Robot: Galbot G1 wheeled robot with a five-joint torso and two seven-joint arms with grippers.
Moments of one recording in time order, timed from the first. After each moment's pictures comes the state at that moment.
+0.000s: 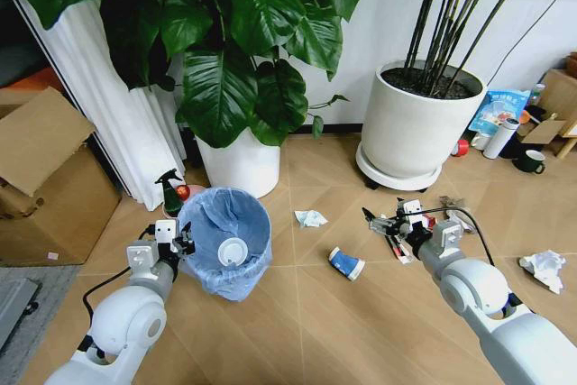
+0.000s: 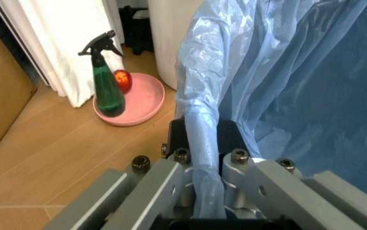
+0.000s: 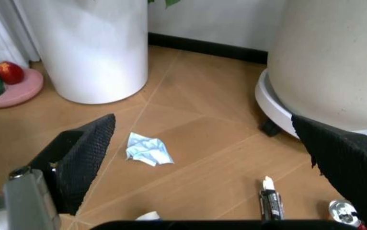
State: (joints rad) left arm 1.33 -1.06 -0.43 -2.12 -0.59 0.54 -0.38; right arm -1.23 0.91 0.39 1.90 0.55 -0.30 0.02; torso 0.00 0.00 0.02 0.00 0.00
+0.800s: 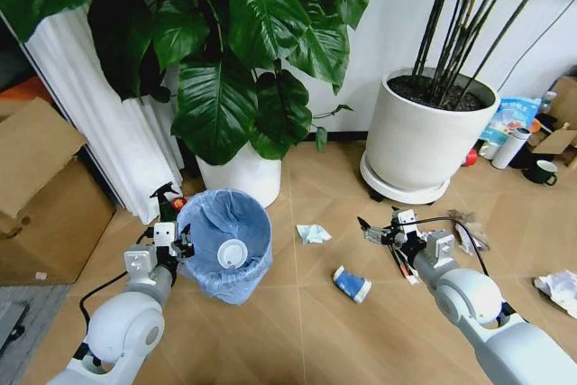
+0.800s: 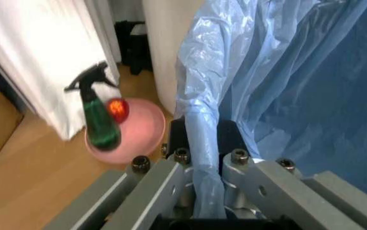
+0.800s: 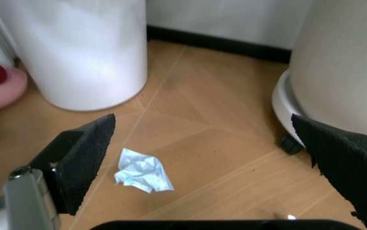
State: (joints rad) left arm 1.37 -1.06 -0.44 -2.16 -0.58 0.53 -0.37; right arm -1.27 0.92 0.37 1.88 0.52 -0.28 0.00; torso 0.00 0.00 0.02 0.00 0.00
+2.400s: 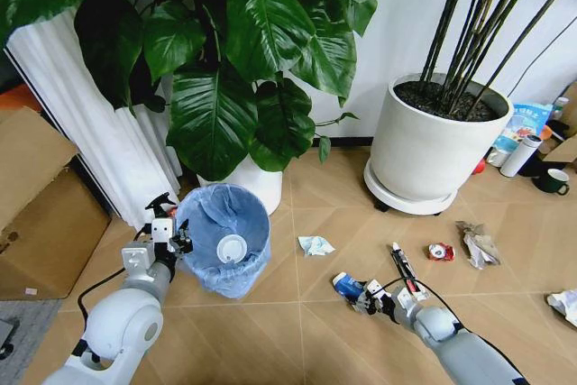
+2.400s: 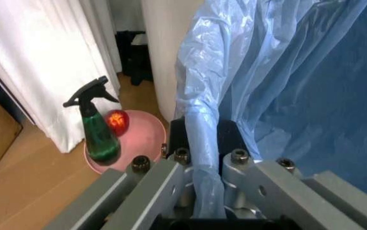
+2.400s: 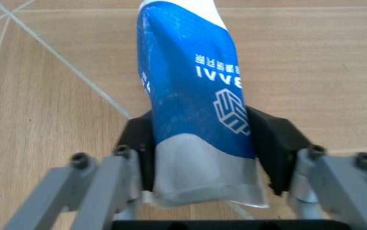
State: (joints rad) left arm 1.34 -1.06 -0.44 -2.14 -0.58 0.52 -0.36; right arm -1.02 1.06 0.12 1.05 0.15 0.05 -0.47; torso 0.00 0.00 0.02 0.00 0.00
